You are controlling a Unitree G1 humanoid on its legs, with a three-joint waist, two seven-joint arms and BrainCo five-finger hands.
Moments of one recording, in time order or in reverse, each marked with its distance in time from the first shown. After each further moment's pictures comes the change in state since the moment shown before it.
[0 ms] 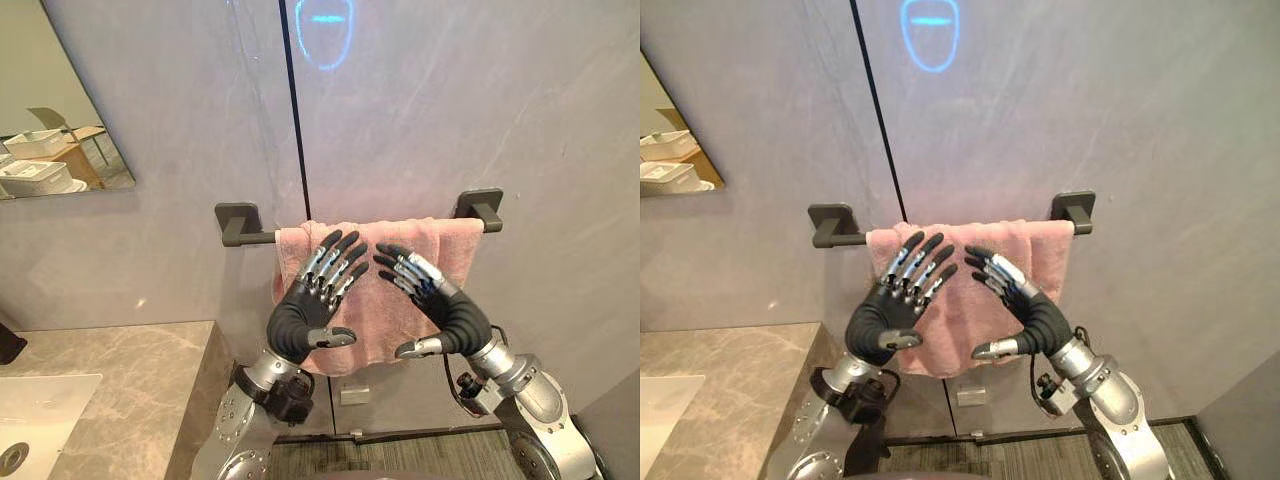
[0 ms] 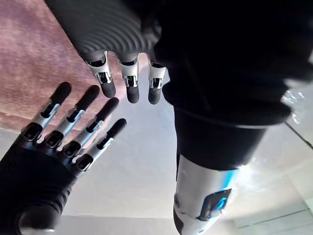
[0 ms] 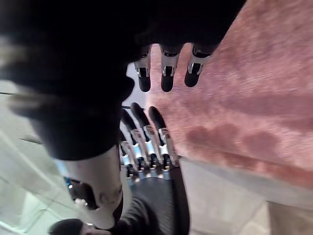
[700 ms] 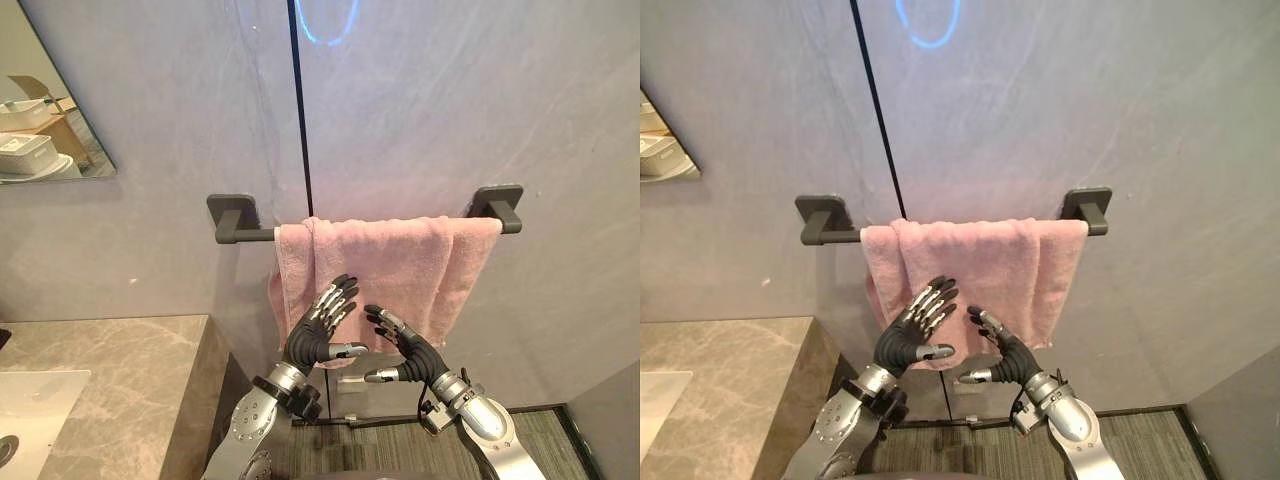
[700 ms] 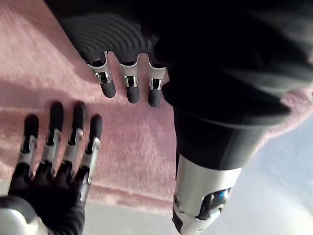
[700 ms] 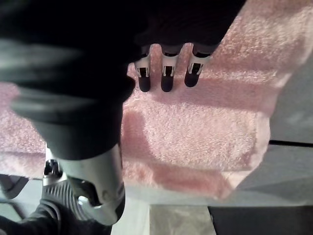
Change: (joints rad) left arm -0.006 -0.066 0.046 0.285 0.250 0.021 0.082; right arm 0.009 0.201 0.044 0.334 -0.334 0.018 -0.114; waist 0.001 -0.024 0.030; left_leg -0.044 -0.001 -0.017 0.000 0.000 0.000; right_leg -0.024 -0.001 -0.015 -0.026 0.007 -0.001
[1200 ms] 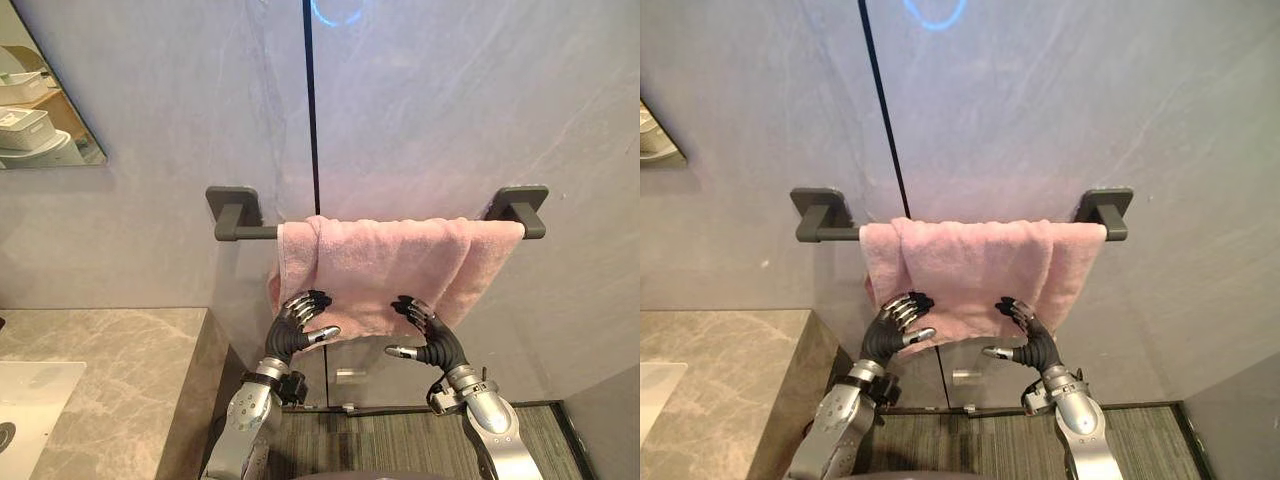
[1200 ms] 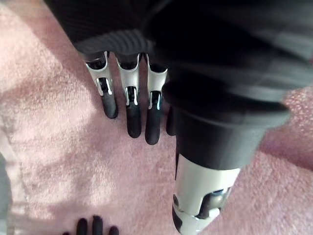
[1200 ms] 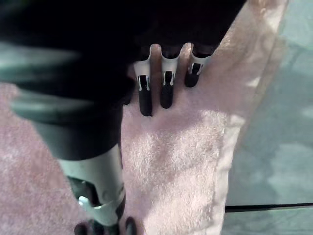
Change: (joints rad) left arm -0.033 -0.091 0.161 0.173 0.114 0.008 0.107; right arm -0.020 0.119 -0.168 0.089 -0.047 0.002 -0.108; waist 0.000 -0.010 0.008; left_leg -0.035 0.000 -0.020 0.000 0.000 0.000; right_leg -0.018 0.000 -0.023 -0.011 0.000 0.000
